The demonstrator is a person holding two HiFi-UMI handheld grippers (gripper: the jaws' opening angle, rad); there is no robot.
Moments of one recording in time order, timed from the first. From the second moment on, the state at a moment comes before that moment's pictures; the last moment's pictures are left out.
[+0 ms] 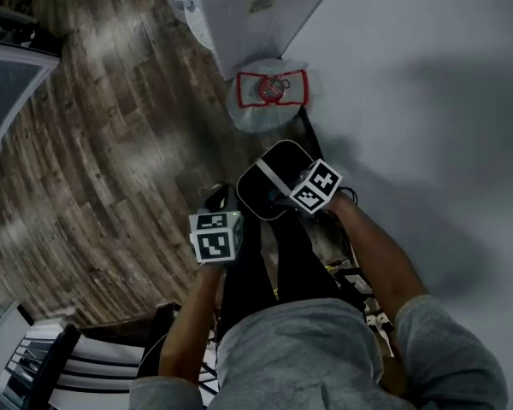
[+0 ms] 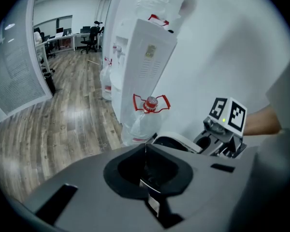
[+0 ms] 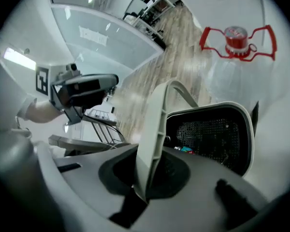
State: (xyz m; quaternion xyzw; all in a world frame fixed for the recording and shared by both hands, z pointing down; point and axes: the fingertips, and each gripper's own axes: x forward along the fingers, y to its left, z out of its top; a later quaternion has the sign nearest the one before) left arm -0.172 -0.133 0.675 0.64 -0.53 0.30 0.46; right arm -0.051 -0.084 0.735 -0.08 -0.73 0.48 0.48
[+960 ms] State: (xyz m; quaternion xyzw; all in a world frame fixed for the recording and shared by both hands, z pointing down) left arm -0.146 -0.164 0.452 0.73 -0.53 0.25 0.34; right arm -0.069 -0.166 0.405 0.07 -0.79 0.59 0.15
